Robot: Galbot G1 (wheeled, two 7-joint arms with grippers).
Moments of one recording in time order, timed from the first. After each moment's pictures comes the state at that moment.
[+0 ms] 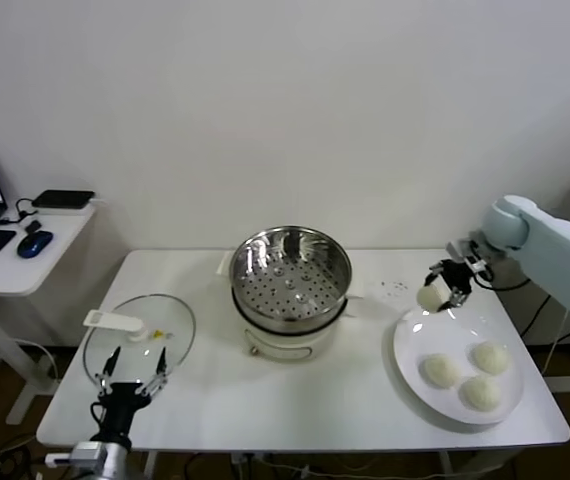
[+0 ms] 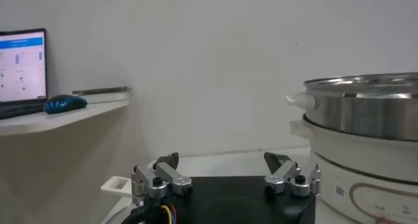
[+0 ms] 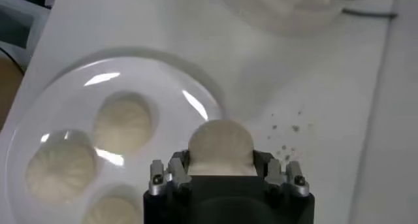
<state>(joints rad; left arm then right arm) 1.59 -1.48 -0.73 -1.90 -0.08 -0.11 0.10 0.41 0.76 -1.08 1.09 0.07 0.17 -1.20</state>
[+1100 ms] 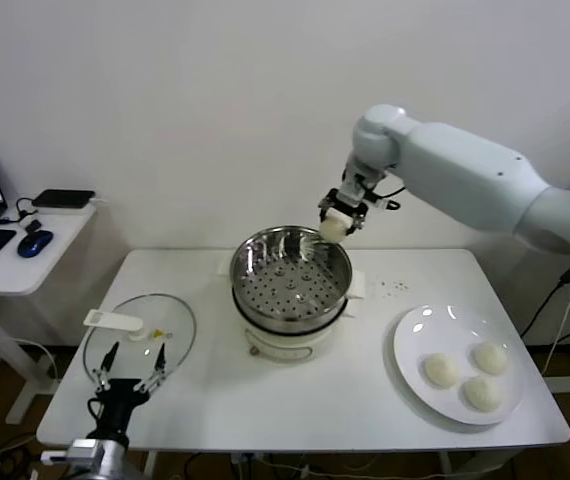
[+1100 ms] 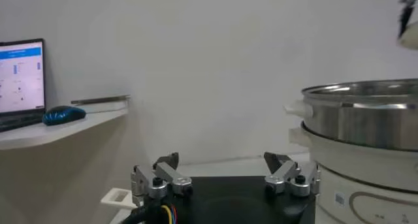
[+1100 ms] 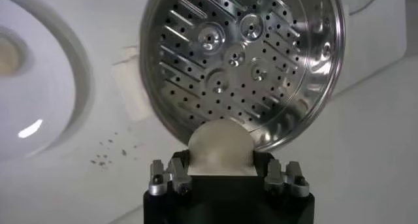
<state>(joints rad) 1.59 -1.47 -0.73 -1.93 -0.08 -0.10 0.11 0.53 1.26 -1.07 0.94 -0.30 0.50 -1.15</state>
